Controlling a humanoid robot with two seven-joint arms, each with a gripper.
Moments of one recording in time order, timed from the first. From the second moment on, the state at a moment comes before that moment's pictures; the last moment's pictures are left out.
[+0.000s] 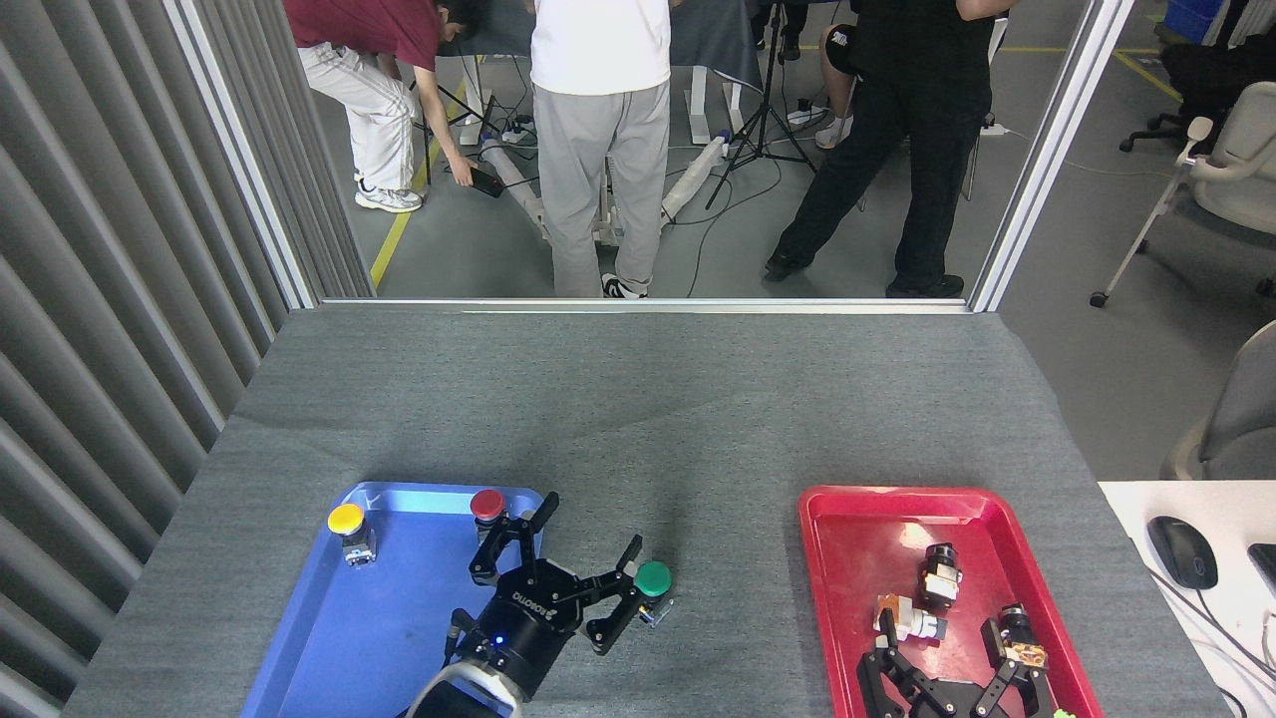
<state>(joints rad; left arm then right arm) -0.11 -0.05 -0.23 -1.44 -1.61 -0.24 0.20 0.26 0.06 -0.05 -1.68 1.51 0.04 -0.11</state>
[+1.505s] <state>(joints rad) 0.10 0.02 0.11 -1.47 -1.53 -0.22 0.20 -0.11 0.23 0.46 -1.25 1.53 0.24 -0.11</state>
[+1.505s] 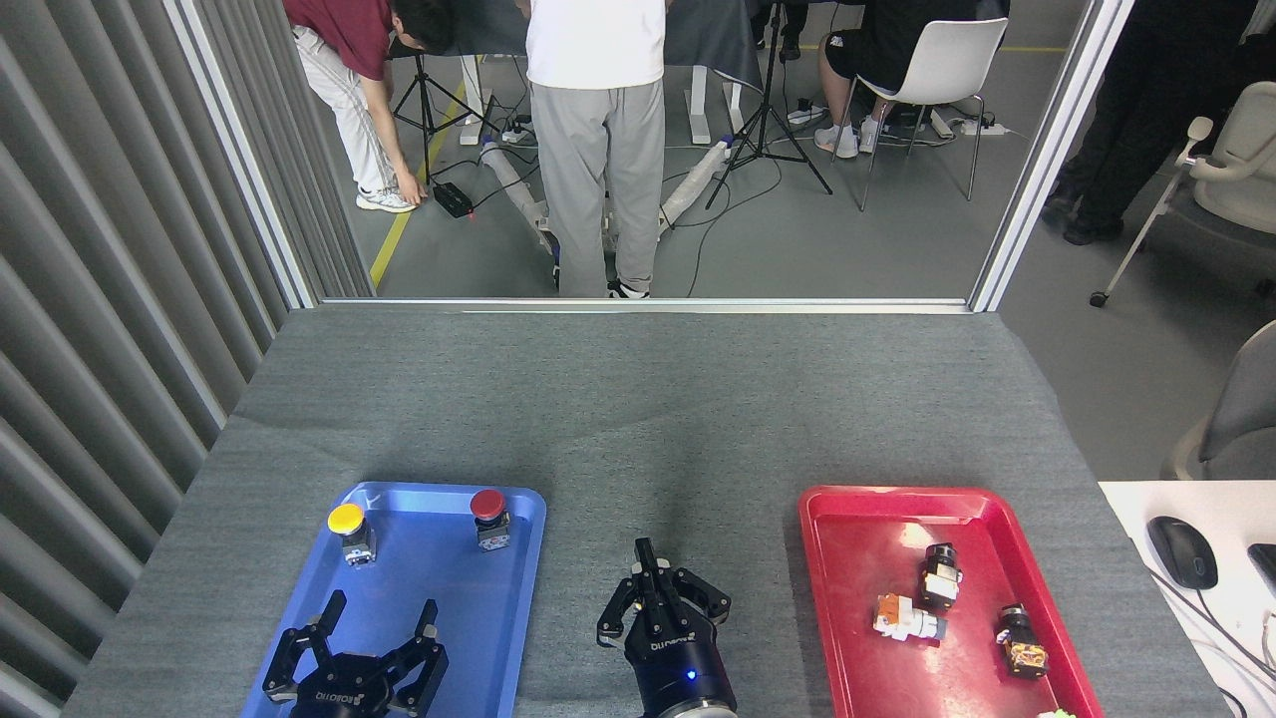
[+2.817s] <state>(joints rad) 0.09 0.02 0.11 -1.47 -1.52 -0.22 0.19 -0.13 0.22 0.42 -1.08 1.54 0.25 -0.15</state>
